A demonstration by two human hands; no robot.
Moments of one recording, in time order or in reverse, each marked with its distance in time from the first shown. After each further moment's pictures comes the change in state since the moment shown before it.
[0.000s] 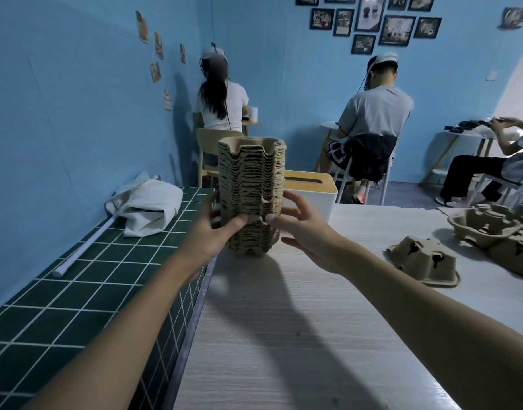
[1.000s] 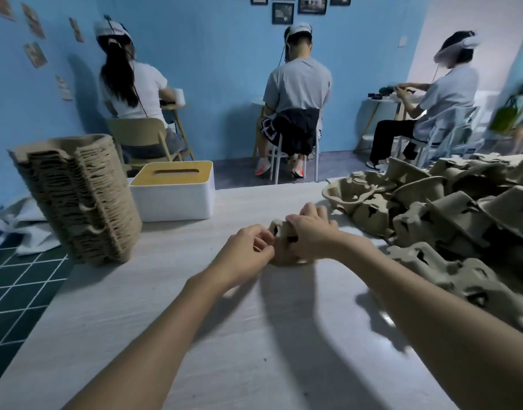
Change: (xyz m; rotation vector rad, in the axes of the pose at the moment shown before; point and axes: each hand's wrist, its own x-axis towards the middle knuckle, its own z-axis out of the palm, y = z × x) left_hand -0.025 0.042 0.273 0.439 -0.439 -0.018; right_hand -0.095 0.024 -0.226 -1.308 0.156 0.284
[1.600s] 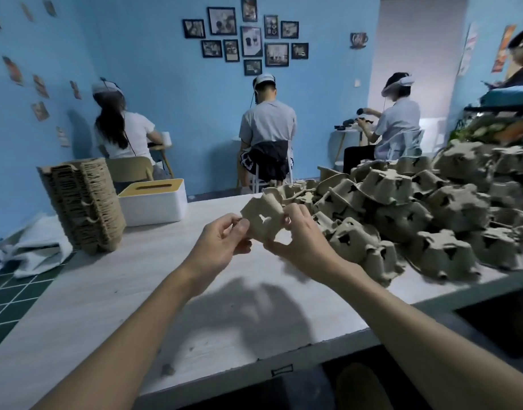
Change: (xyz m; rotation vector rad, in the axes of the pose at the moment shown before) left_hand -0.138 0.094 0.045 -0.509 0.050 0.225; right_hand -0.184 0.064 0.006 0.599 0.596 -0.269
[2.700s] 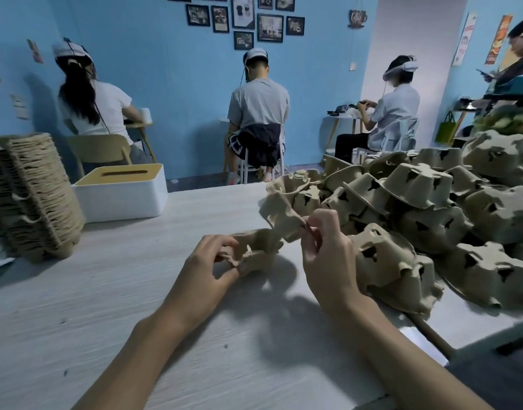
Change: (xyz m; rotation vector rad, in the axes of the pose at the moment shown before) left_hand 0.033 -0.078 -0.020 0.501 0.054 0.190; right_hand 0.010 0.045 0.035 -0.057 0.487 -0.036
